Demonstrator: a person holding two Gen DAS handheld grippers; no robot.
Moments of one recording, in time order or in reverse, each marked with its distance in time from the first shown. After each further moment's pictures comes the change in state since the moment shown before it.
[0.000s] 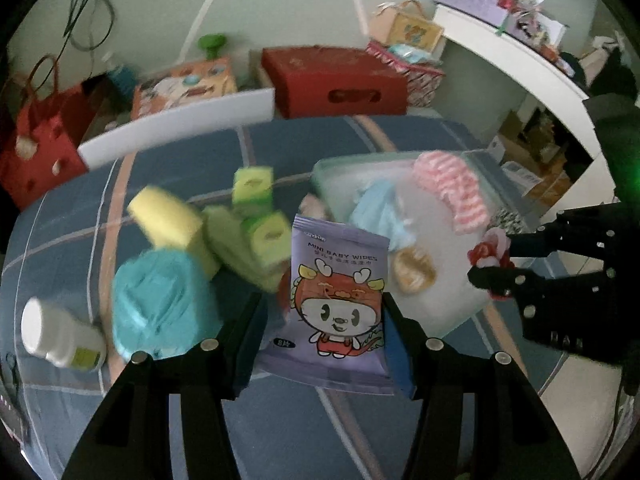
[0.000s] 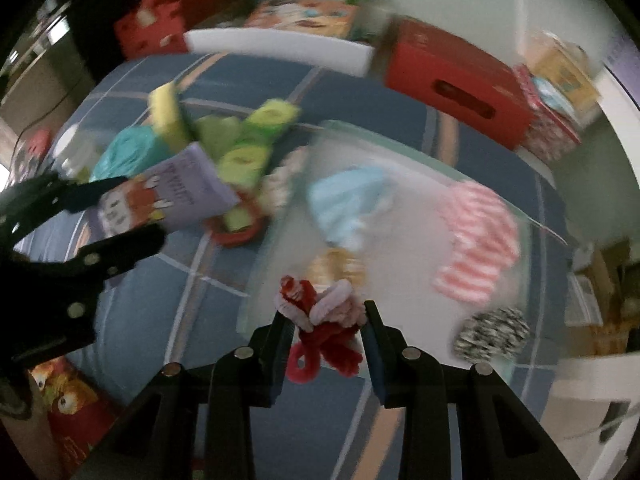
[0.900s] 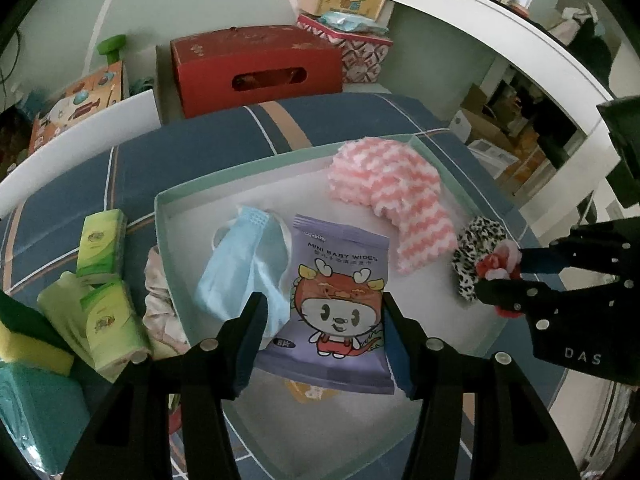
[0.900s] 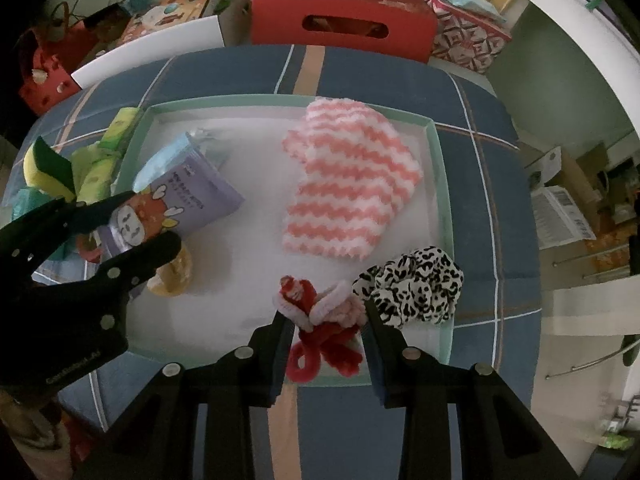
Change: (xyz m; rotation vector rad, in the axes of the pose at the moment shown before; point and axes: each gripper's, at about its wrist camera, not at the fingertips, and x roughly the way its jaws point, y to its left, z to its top) left arm 0.114 -0.088 0.050 0.086 0.064 -0.114; right arm 0.056 -0.114 -0.018 0.236 0.108 -0.036
